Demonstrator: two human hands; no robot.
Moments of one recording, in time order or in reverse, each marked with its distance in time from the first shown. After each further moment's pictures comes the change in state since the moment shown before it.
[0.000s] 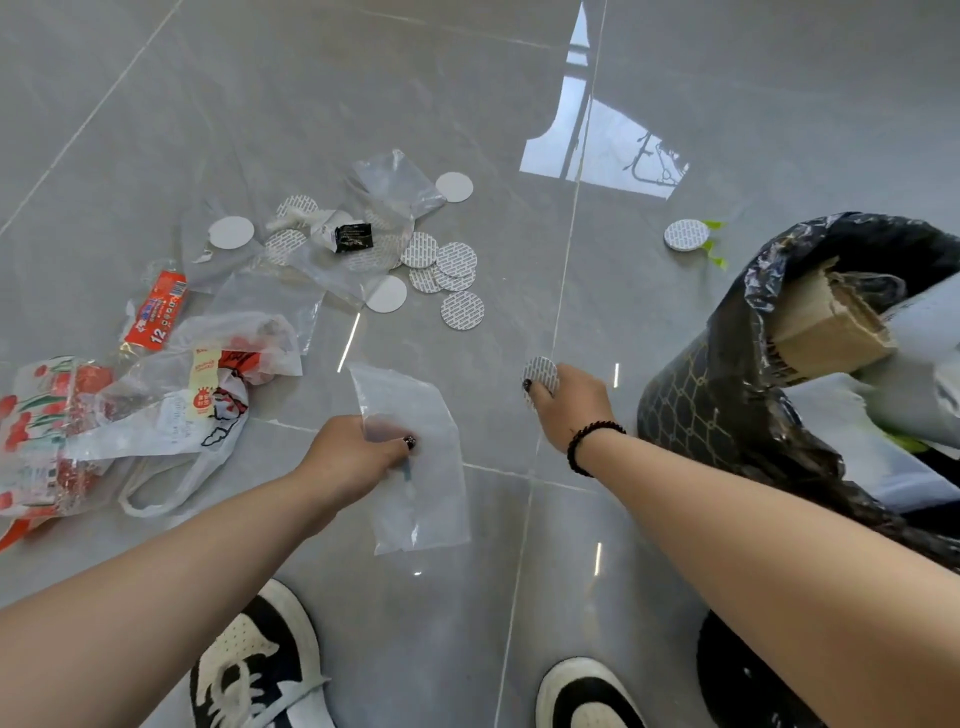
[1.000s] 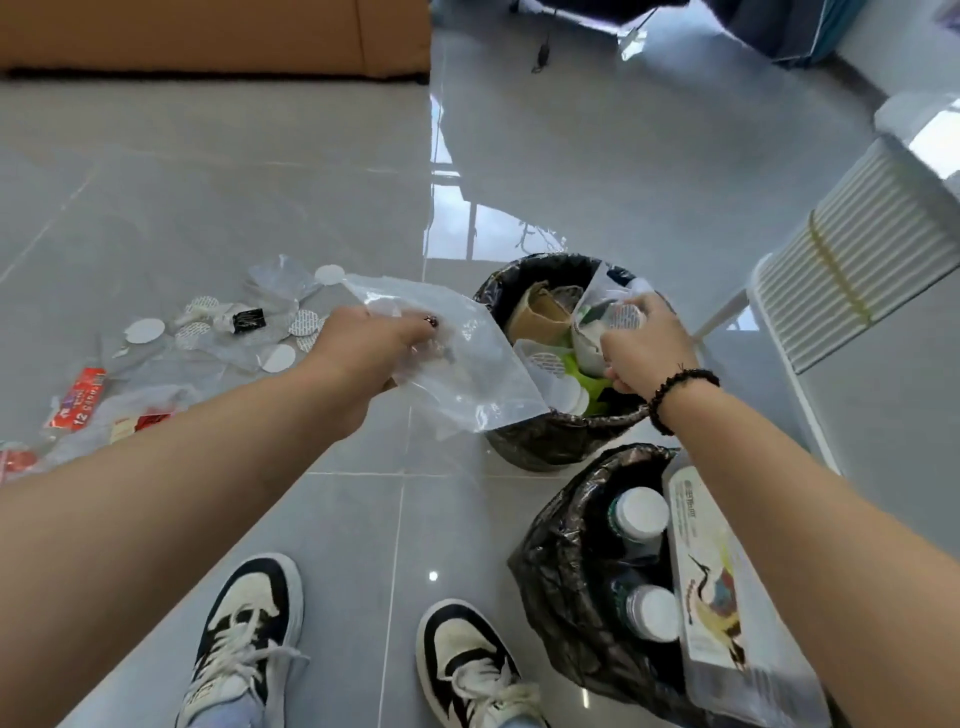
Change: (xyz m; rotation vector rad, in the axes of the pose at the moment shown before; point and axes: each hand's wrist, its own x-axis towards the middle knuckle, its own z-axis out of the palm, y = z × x) left_hand -0.196 0.176 0.097 -0.324 -0.104 0.325; right_hand -0.181 0.070 -0.263 0.436 0.387 0.171
